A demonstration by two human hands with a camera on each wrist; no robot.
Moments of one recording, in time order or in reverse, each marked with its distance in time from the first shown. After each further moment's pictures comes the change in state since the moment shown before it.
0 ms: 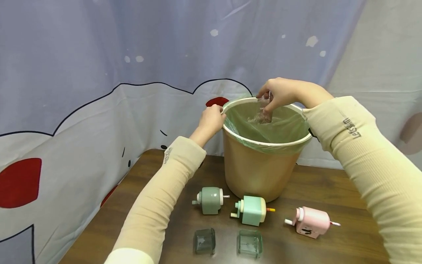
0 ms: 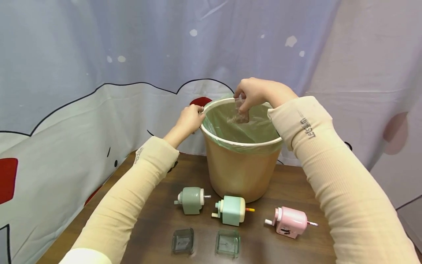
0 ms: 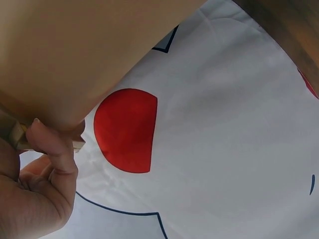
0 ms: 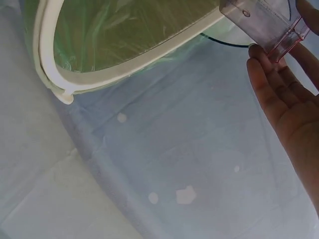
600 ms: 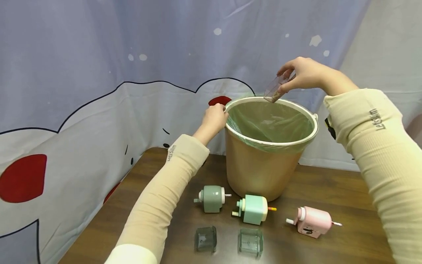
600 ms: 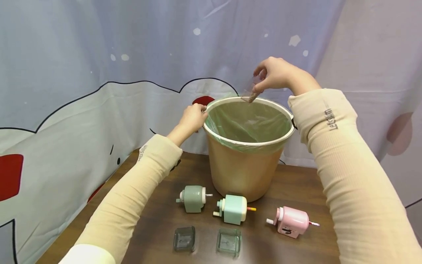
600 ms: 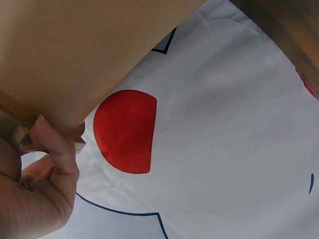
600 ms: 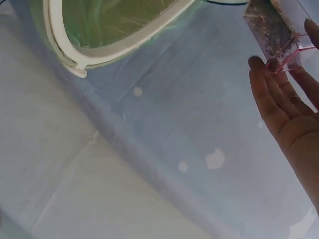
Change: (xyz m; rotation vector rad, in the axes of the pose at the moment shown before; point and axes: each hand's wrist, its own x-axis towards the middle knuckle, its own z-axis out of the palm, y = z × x) left_hand 0.002 0.006 0.001 0.013 0.025 0.016; right_hand -0.020 0.036 -0.025 0.118 0.172 0.209
